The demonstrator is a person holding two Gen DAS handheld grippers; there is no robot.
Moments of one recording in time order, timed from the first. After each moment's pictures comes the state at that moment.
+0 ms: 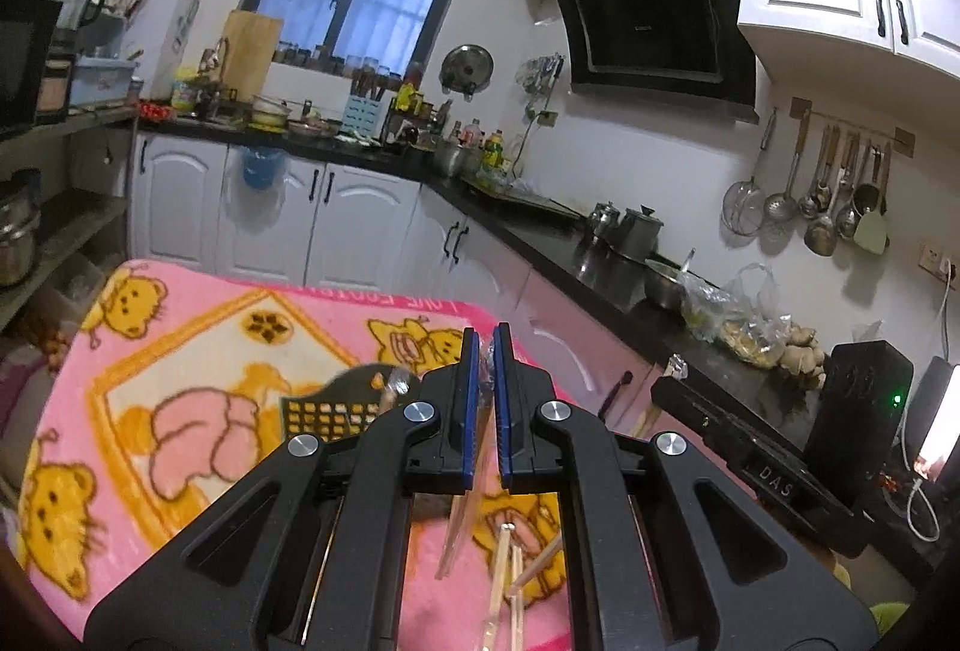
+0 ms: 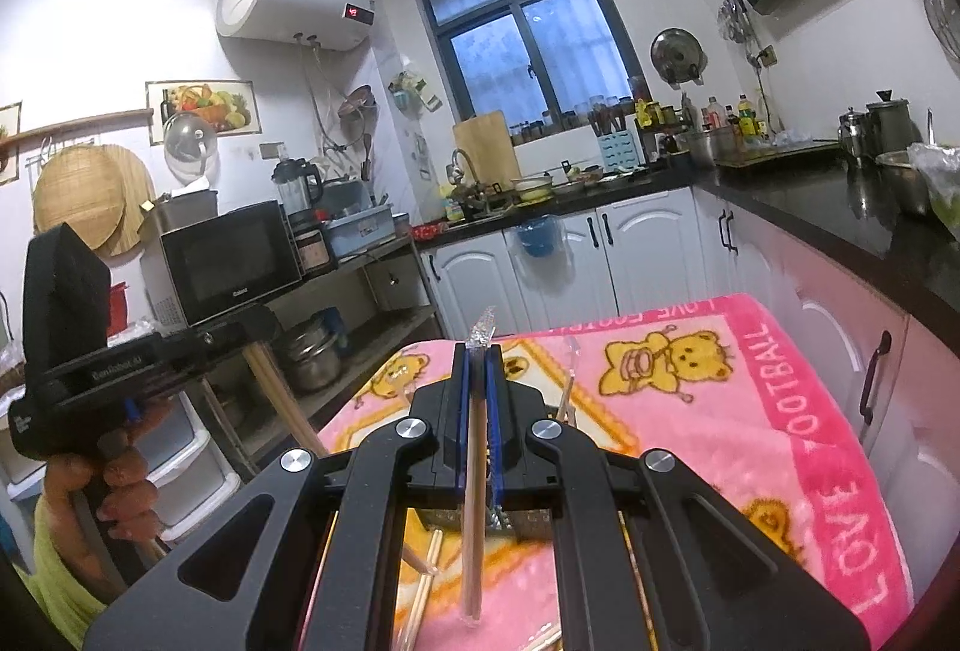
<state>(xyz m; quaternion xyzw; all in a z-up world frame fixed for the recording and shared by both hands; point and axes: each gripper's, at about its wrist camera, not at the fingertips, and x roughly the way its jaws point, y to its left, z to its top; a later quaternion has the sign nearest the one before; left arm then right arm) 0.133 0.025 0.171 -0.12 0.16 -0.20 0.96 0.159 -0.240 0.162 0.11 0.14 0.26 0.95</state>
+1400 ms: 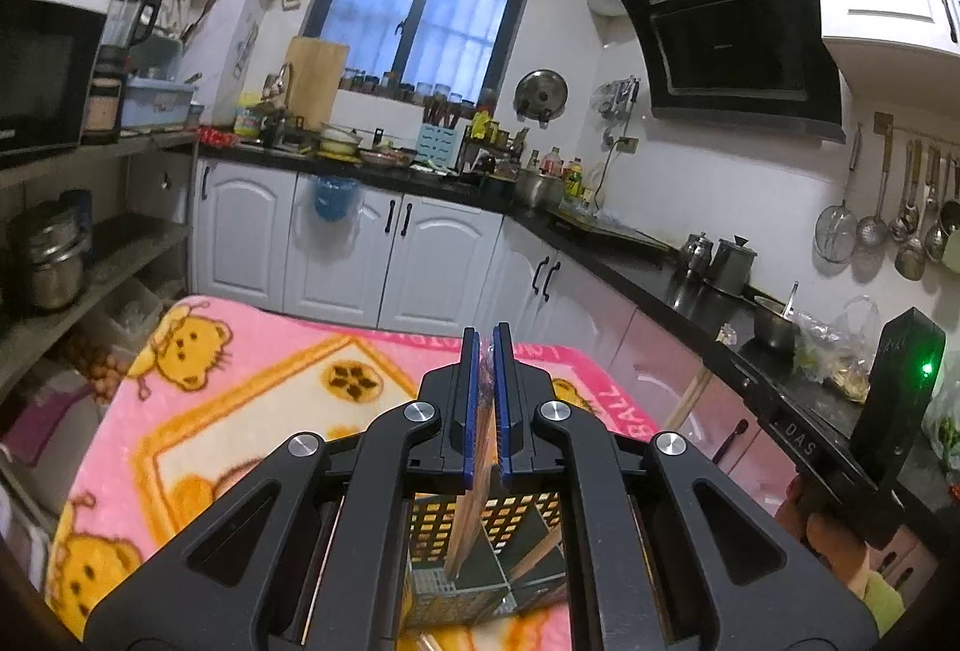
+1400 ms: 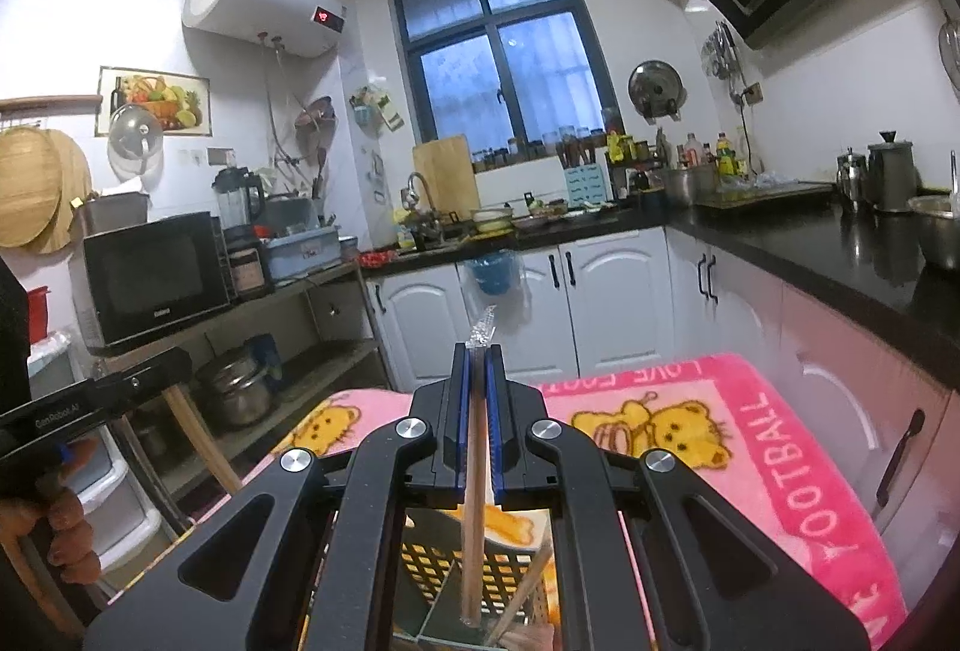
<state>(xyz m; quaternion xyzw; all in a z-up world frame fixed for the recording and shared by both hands) 0.220 0.070 0.148 -0.12 0.14 -0.11 0.98 0.289 -0.187 0.146 0.08 0.11 0.20 0.97</state>
